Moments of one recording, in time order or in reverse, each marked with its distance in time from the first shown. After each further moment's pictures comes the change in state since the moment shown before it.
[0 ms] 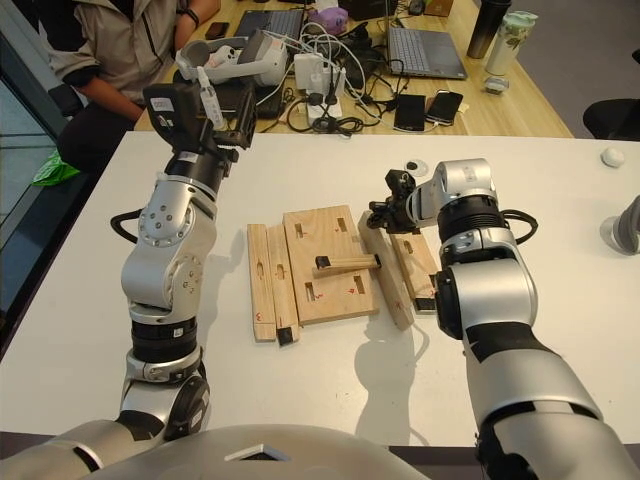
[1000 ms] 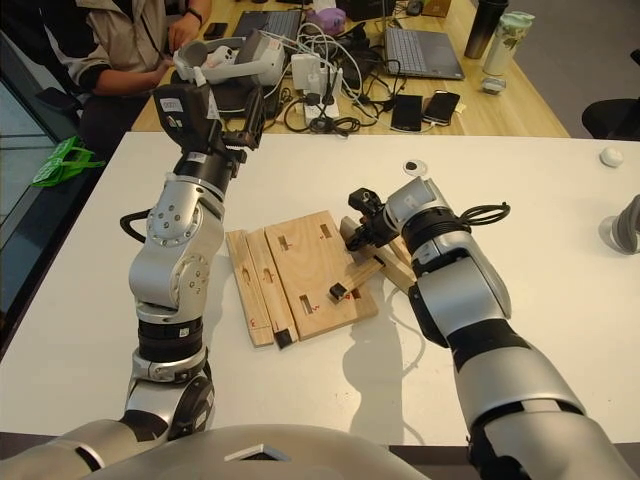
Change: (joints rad) left arm -0.005 -0.028 -0.016 0.013 0.000 -0.002 0.000; right arm -0.021 0.094 0.342 0.141 -0.324 -0.346 0.423
